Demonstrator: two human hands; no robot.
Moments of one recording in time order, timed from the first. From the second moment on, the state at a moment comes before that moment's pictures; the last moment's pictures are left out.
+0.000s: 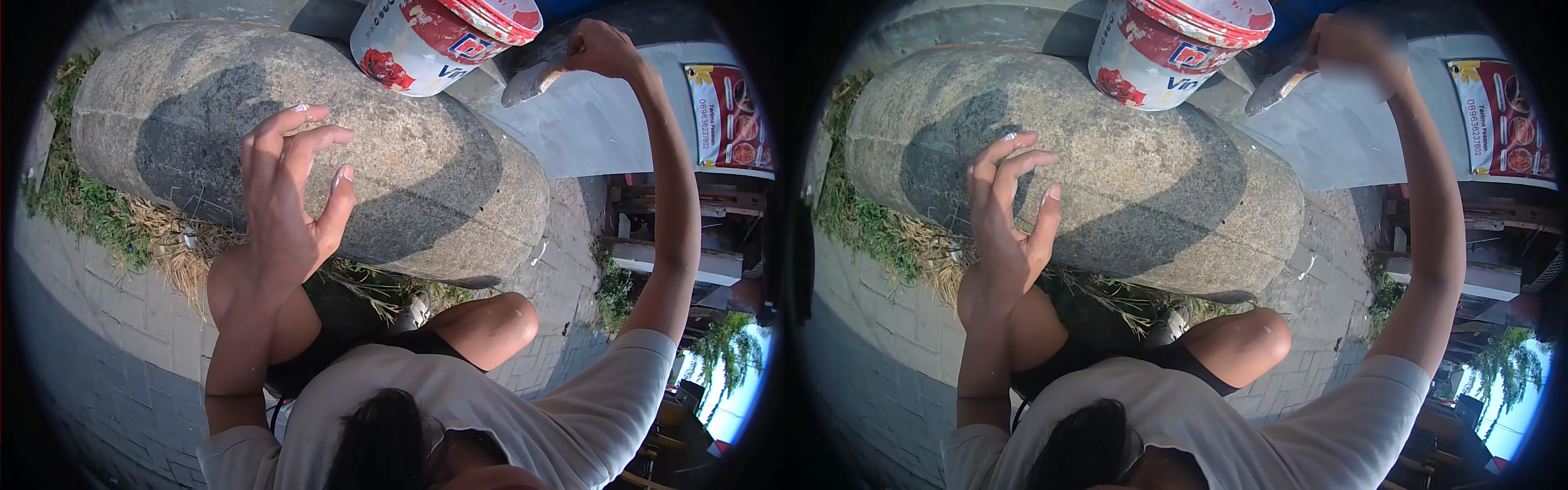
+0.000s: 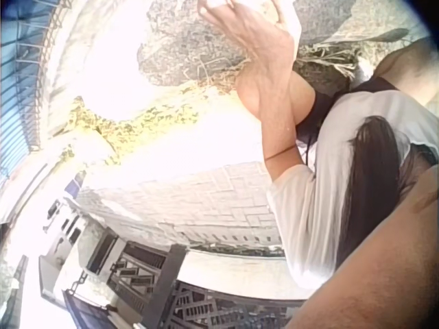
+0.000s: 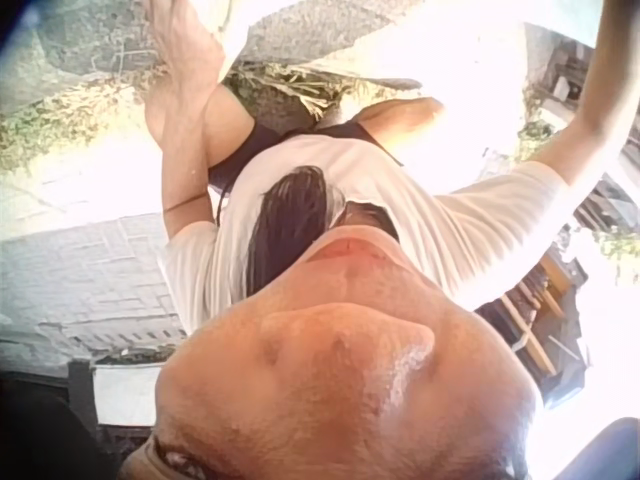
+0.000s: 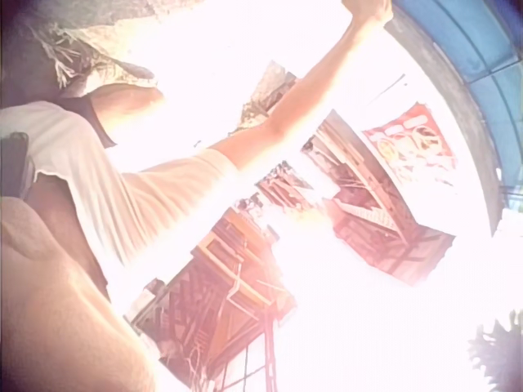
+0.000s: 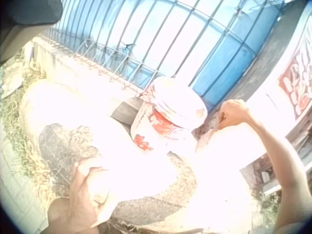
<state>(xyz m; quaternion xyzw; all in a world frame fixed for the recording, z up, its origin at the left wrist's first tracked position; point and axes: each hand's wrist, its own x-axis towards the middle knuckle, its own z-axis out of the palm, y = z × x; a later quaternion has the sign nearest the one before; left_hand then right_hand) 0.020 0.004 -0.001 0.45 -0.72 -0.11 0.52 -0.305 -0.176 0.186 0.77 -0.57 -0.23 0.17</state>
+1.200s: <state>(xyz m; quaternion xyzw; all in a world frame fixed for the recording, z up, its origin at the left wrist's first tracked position) 0.013 0.008 0.004 0.46 -0.73 -0.12 0.49 -0.301 -0.233 0.157 0.69 -0.58 -0.36 0.24</state>
